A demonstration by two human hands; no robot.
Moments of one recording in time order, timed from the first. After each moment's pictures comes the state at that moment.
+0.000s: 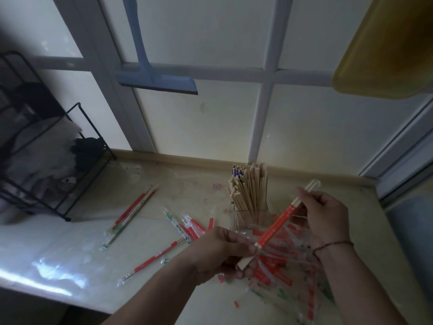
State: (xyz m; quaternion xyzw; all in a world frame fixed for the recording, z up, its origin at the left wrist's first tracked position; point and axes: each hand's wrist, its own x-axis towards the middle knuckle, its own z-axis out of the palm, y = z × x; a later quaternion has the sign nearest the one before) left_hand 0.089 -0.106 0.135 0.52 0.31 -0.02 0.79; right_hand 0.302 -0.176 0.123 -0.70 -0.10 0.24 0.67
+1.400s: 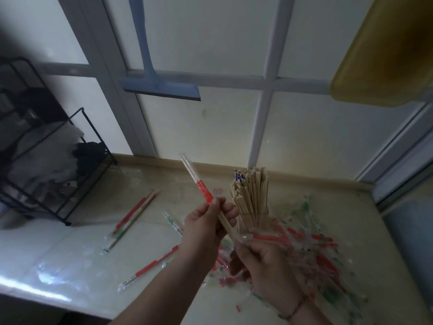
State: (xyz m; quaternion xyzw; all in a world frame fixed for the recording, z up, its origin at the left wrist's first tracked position) left_hand 0.100 -0.095 0.144 0.26 0.40 0.36 0.80; right_hand 0.186 -0.204 0.123 -0.66 -0.34 0.45 0.50
